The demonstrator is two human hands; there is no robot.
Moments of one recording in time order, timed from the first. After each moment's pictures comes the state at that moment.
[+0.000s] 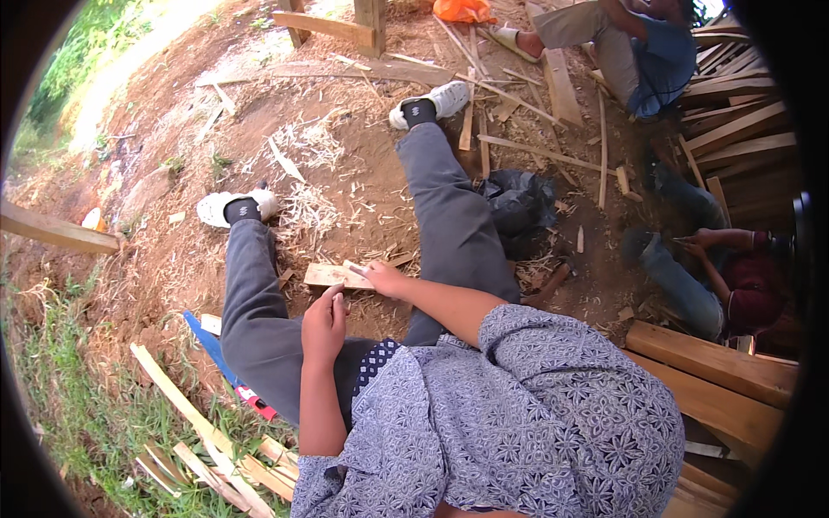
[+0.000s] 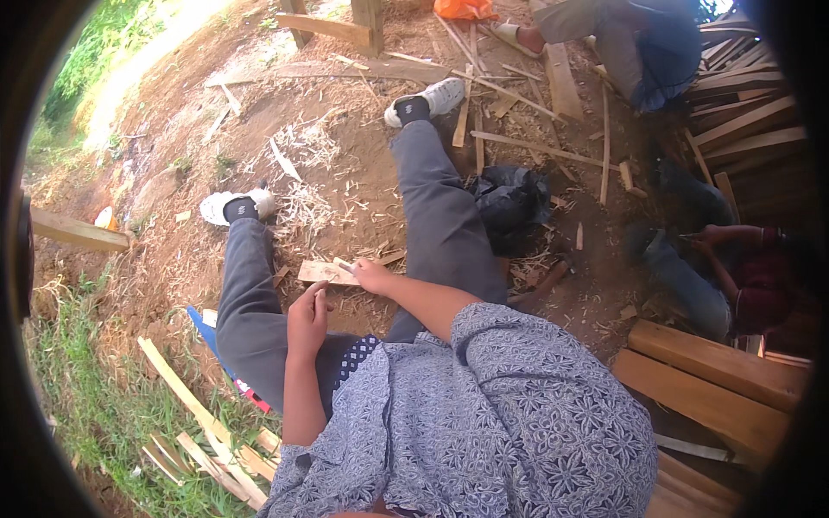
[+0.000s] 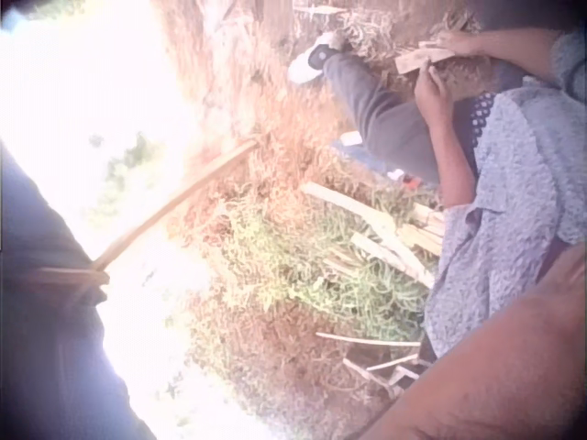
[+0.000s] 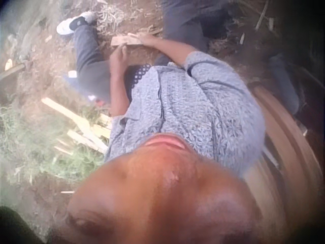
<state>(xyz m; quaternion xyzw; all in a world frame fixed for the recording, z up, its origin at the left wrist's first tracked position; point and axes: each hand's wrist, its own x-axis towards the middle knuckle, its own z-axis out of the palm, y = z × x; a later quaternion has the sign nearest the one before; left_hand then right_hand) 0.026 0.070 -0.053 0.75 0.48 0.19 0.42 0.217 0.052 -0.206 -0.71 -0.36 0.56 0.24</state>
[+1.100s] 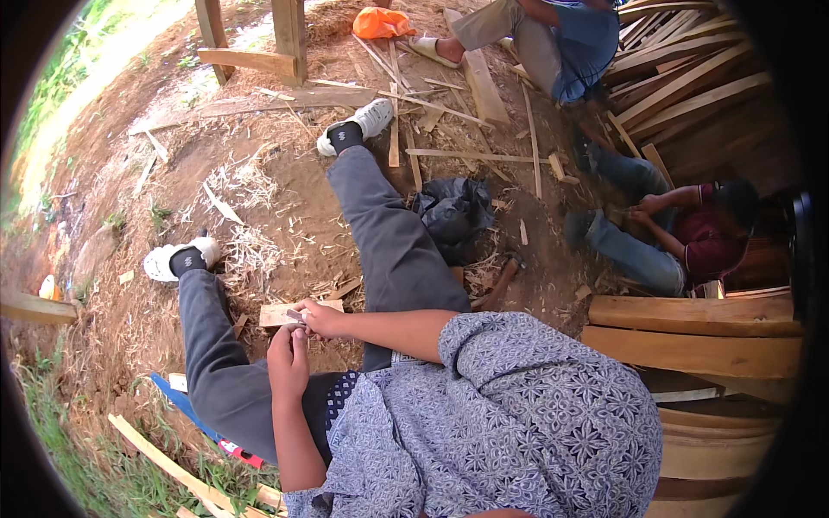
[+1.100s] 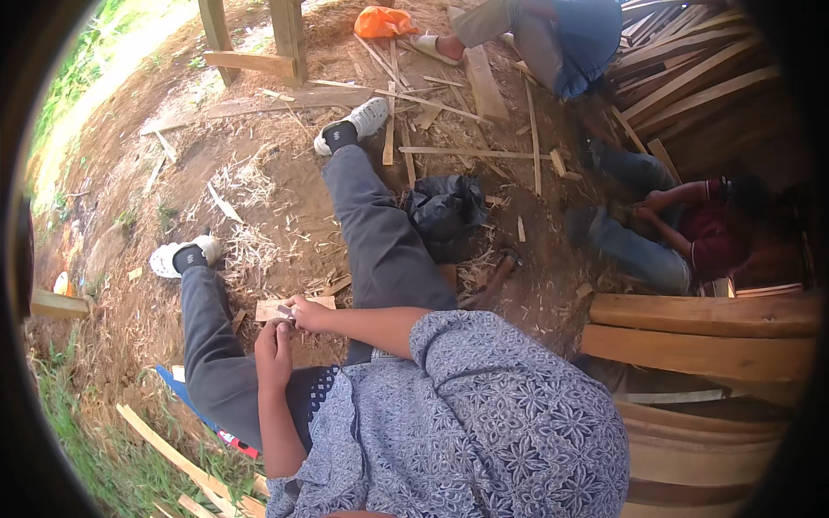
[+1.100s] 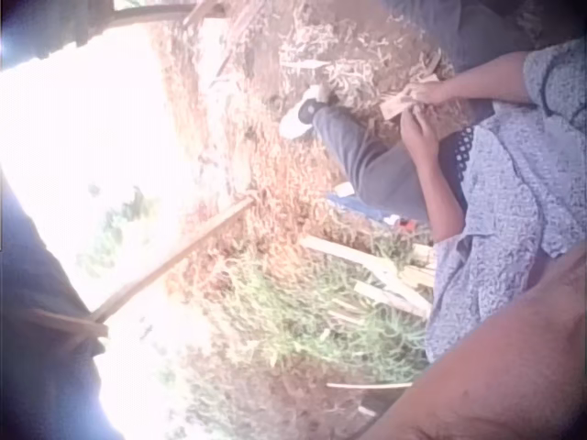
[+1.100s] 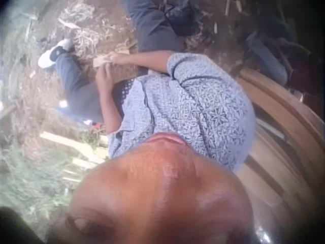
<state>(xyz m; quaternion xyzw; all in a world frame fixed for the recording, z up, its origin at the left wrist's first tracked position) 0.022 0.081 -0.051 0.73 0.44 0.20 0.49 0.177 0.068 -0.151 -0.61 -0.29 0.68 0.29</state>
